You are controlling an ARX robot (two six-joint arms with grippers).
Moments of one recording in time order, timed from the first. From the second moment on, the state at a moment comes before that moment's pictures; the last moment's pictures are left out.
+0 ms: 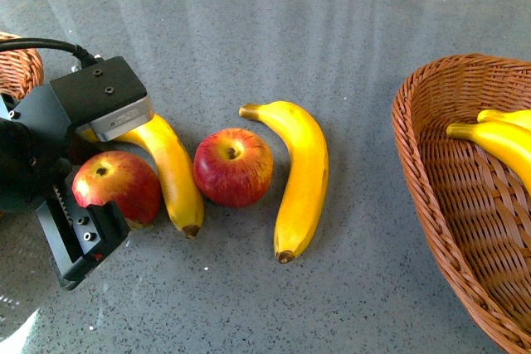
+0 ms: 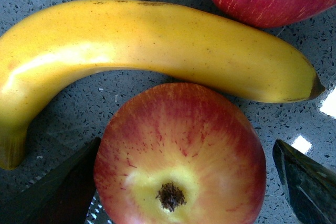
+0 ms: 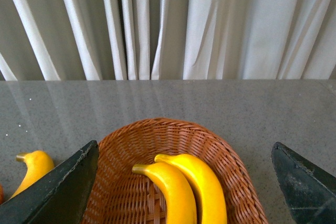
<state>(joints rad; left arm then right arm) -0.23 1.80 0.70 0.03 0.31 0.68 0.00 0.00 0.02 0.00 0.00 0.00</state>
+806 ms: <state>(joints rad) -0.22 1.61 0.65 -0.04 0.34 0.63 0.00 0.00 0.02 0.00 0.00 0.00</state>
